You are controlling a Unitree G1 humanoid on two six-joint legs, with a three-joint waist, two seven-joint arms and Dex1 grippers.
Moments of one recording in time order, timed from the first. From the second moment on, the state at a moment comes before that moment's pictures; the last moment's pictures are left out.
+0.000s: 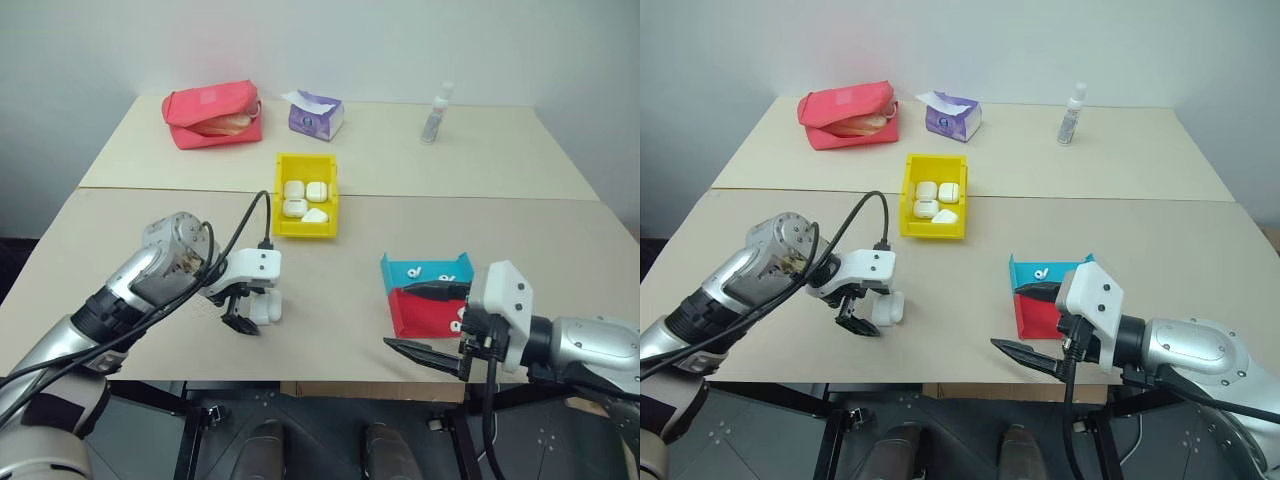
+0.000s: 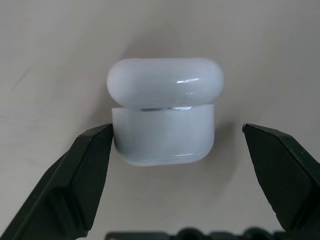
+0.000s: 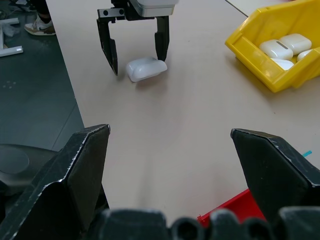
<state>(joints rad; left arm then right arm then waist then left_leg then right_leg) -0.83 0.85 -0.57 -0.03 0.13 0.65 -1.51 0.01 -0.91 -0.22 -0.82 0.77 0.69 0.74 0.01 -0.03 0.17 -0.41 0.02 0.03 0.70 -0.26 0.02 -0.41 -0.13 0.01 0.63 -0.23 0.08</state>
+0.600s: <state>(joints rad) -0.86 0.82 -0.62 -0.06 0.21 0.66 -1.52 0.01 -0.91 -0.22 -0.82 0.77 0.69 0.75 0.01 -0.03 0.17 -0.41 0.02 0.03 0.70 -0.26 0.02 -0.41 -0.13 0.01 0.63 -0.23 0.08</state>
